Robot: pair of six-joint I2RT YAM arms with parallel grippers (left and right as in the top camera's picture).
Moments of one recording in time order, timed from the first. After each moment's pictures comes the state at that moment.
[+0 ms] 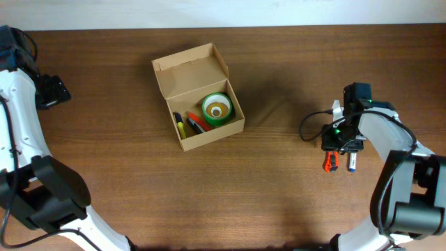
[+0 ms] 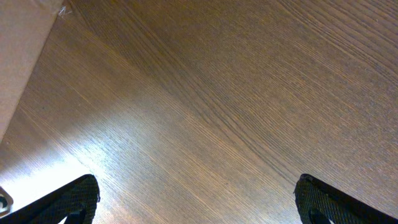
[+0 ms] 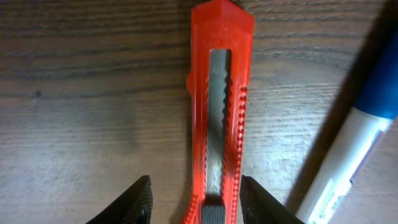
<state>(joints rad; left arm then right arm) 0.42 1.98 1.96 -1.27 -0.31 -0.15 -0.16 1.81 1.11 -0.83 -0.02 -0.06</state>
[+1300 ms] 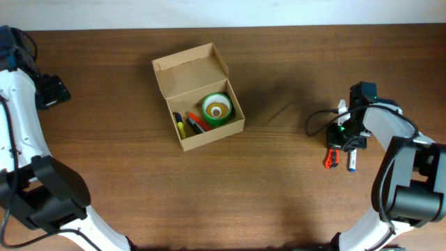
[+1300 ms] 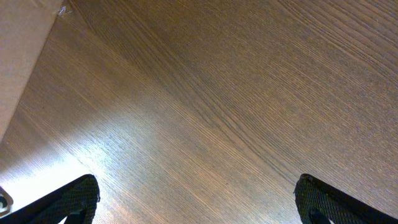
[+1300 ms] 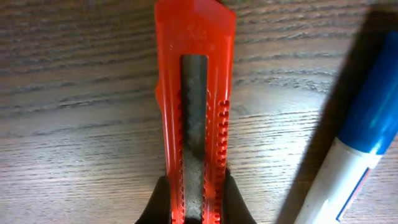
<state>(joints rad) 0.42 1.98 1.96 -1.27 -0.31 -0.15 -0.21 1.90 1.17 -0.84 -0.05 -0.05</state>
